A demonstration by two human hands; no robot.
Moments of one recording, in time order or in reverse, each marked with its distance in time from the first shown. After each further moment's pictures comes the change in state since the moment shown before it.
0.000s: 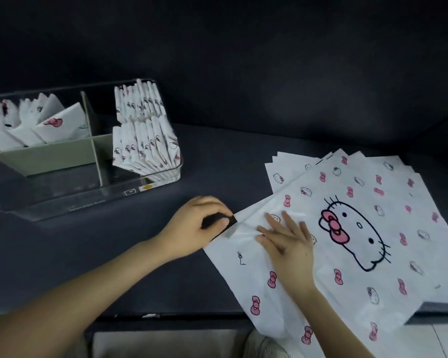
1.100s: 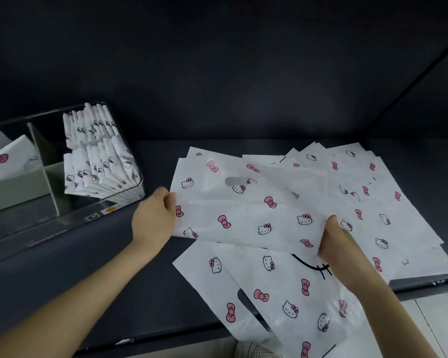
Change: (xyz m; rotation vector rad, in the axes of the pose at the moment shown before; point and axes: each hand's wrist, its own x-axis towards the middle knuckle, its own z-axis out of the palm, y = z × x) left_hand 0.042 -0.007 0.011 0.259 0.380 -0.472; right_hand 0.001 0.063 -0.107 0.951 -0.088 0.677
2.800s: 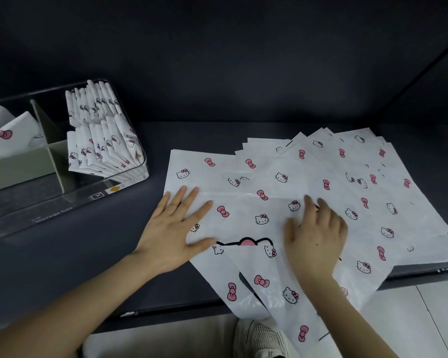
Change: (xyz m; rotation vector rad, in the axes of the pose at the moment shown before) left_hand -0.051 -0.033 0.009 0.601 -0.334 0.622; right_hand 0.002 0.050 0.055 -1.236 0.736 -0.603
